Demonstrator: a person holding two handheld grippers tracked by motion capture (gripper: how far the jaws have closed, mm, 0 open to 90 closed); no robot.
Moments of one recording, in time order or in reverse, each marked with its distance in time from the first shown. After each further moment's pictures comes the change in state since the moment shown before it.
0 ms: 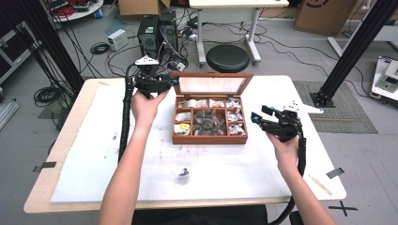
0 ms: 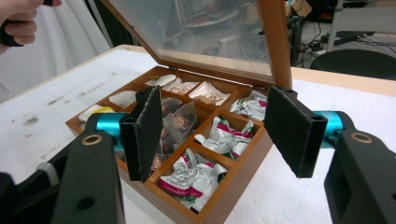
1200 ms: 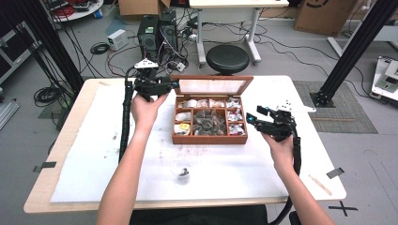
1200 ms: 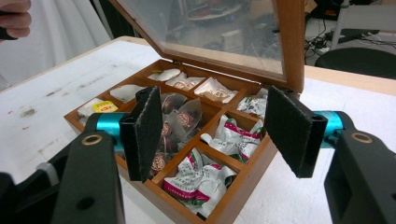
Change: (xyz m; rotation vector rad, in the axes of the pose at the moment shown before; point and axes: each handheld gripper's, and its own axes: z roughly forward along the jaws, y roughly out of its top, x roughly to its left) left arm -0.004 -0.010 -0.003 -0.012 0.000 -0.018; right arm 0.007 0.000 0.011 0.027 0.000 -0.022
